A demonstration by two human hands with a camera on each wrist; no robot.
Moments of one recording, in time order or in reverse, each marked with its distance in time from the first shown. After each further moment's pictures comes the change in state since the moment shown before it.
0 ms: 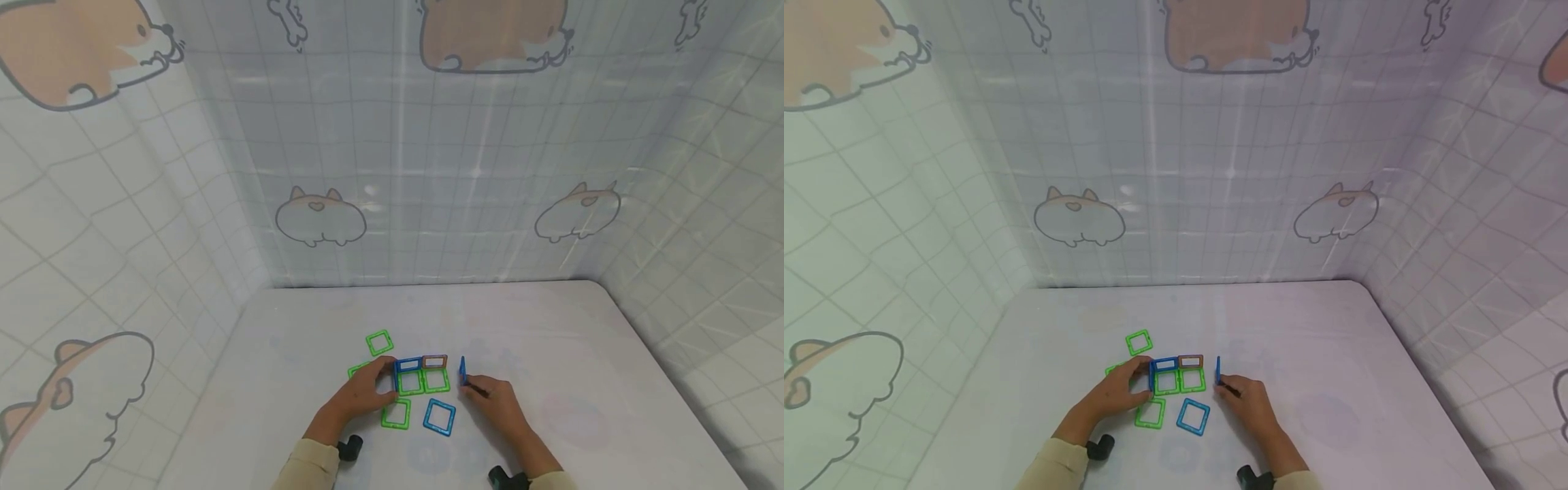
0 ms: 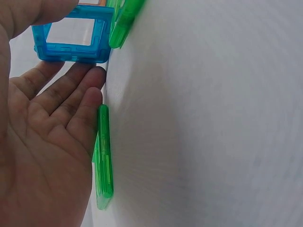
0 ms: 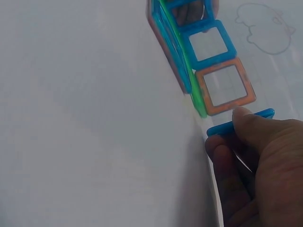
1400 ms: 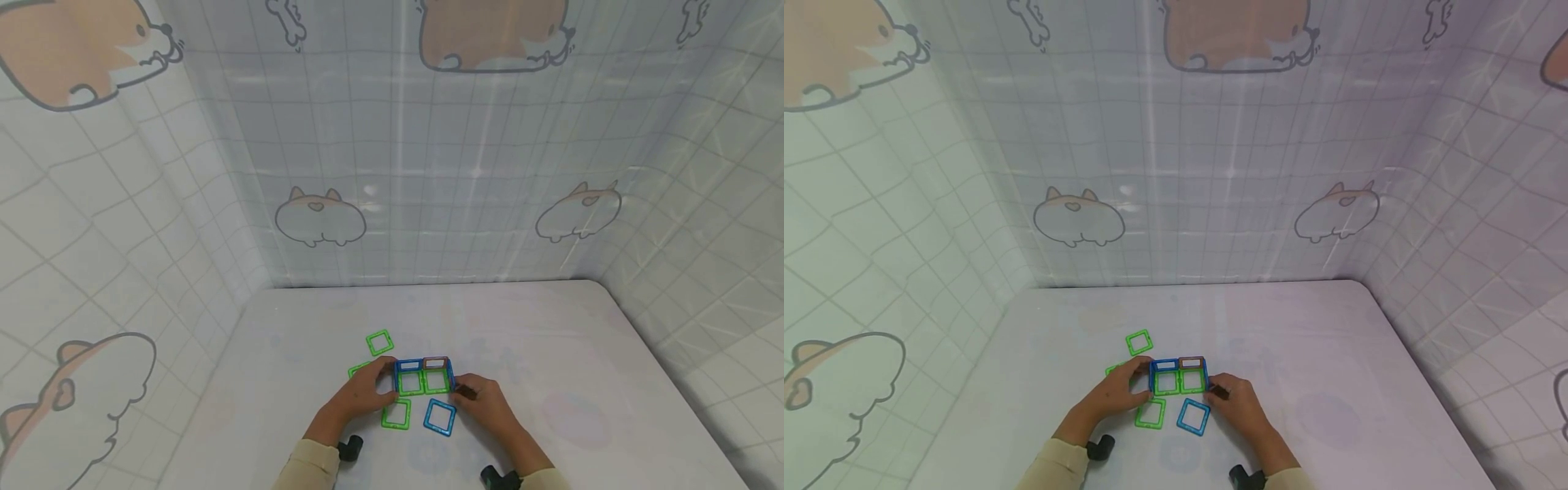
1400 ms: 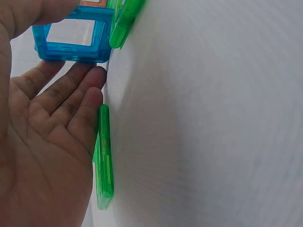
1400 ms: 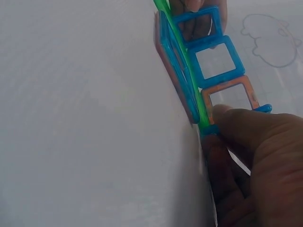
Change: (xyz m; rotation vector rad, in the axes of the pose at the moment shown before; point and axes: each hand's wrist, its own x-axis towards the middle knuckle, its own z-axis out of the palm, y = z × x) left_hand -0.001 0.001 0.000 0.010 0.002 -0.006; right_hand 0.004 -0.010 0.013 -0.022 -0.093 -0.039
